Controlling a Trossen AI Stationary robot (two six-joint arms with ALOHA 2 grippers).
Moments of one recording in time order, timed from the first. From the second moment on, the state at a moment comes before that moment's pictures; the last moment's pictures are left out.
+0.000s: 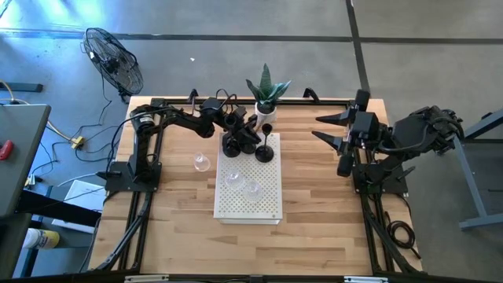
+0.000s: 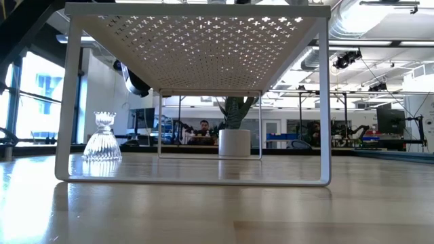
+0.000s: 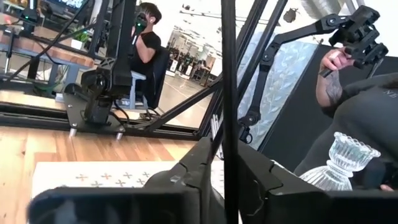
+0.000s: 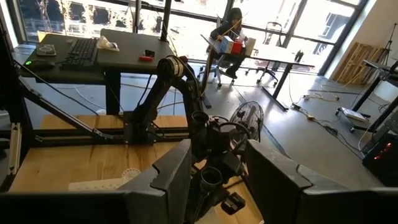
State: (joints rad) left arm 0.50 1.96 0.96 1.39 1.12 -0.67; right arm 0.50 1.35 2.03 -0.98 0.82 0.04
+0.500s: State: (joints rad) left arm 0.50 1.96 0.96 1.39 1.12 -0.66; right arm 0.50 1.35 2.03 -1.00 0.82 0.04
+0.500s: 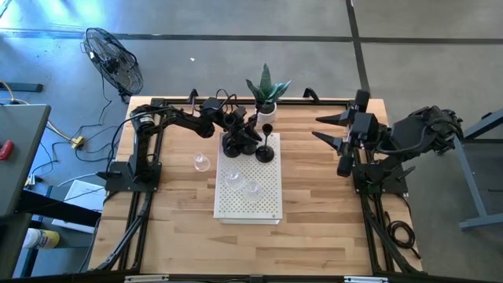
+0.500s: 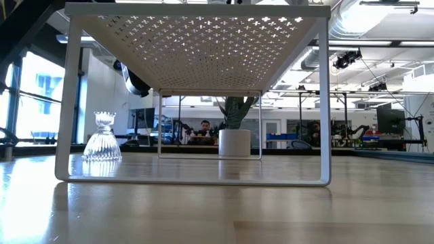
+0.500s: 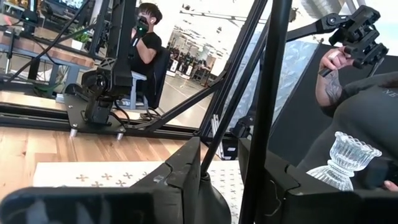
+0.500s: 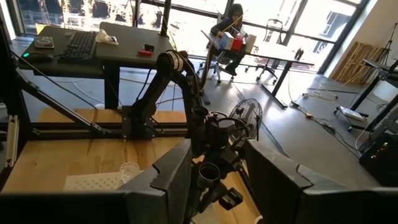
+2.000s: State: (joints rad) left arm 0.50 1.96 0.96 1.46 1.12 -0.71; right arm 0.50 1.35 2.03 -1.01 0.81 0.04
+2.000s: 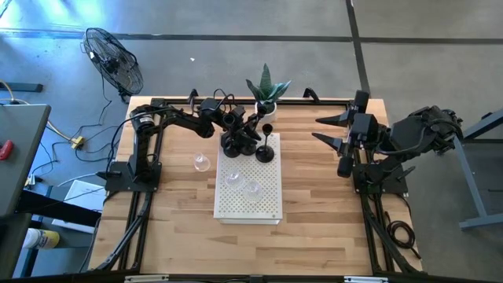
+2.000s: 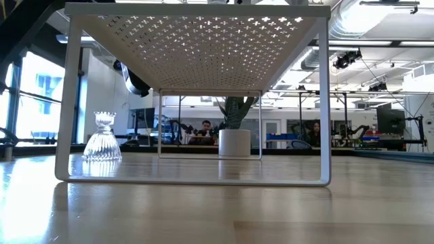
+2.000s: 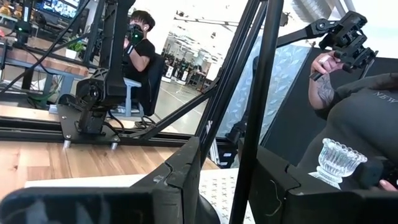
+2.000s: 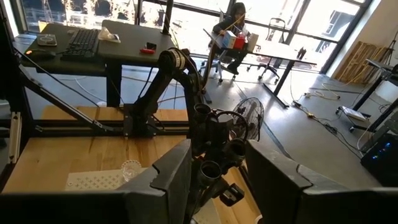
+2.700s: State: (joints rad) left arm 0.57 1.96 0.96 1.56 1.20 -0.81; right arm 0.50 1.35 2.03 -1.01 0.82 0.04
